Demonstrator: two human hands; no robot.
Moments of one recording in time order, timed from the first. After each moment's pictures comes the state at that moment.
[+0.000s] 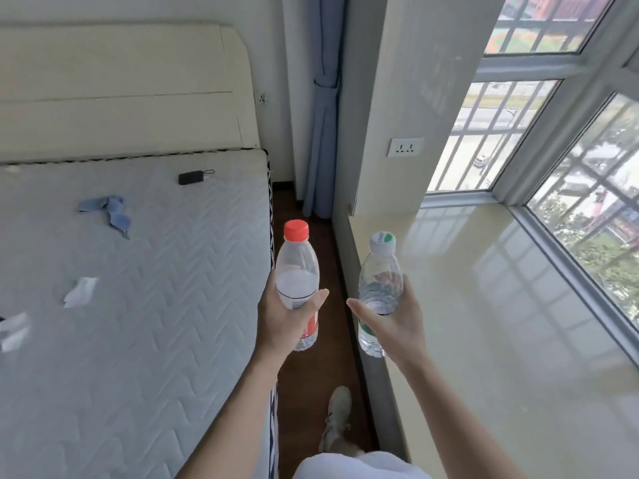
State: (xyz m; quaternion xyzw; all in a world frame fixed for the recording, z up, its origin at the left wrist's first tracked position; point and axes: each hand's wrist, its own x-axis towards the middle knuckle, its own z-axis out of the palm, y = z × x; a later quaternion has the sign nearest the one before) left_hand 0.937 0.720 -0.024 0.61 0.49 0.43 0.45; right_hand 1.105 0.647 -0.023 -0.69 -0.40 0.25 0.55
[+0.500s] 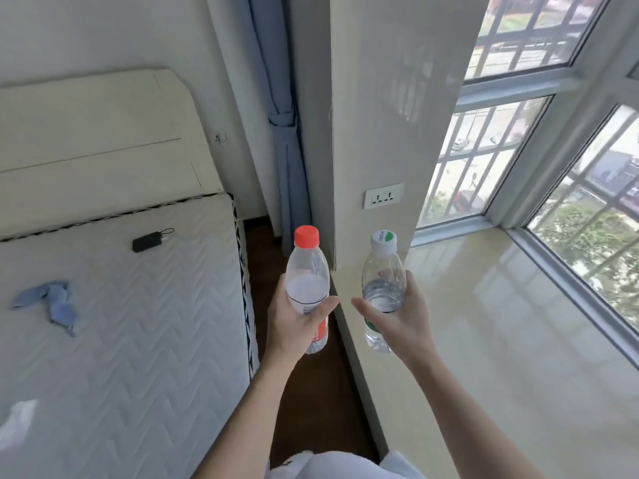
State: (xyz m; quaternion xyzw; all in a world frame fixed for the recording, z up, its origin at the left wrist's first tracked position) left_hand 1.104 0.953 -0.013 0.65 0.45 0.38 0.48; right_hand 1.265 0.862 -0.010 -0.69 -0.35 0.25 0.58
